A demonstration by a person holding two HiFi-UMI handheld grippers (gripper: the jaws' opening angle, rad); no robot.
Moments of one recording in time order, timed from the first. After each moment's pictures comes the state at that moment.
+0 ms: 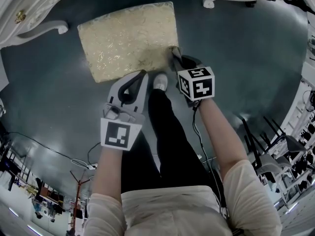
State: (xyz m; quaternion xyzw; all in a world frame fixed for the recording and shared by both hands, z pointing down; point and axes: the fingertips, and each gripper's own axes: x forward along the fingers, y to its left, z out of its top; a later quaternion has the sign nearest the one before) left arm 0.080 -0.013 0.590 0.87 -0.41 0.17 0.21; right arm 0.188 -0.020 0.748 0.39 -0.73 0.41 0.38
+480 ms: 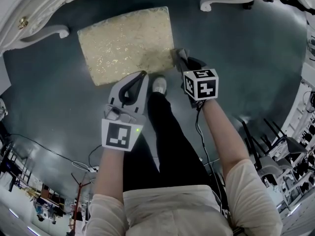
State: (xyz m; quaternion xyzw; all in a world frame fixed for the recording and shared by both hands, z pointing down) left arm 0.096 -0.023 0.580 0.87 -0.42 0.17 0.20; right arm 0.229 -0.029 0.746 0.42 -0.71 0.41 0.39
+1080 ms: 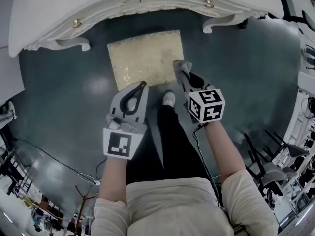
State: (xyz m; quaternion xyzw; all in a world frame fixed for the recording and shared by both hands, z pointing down) left arm 0.023 -0.025 0.455 0.87 -0.45 0.13 0.15; right arm 0.152 -0.043 0.582 0.44 -0.78 0.35 0.29
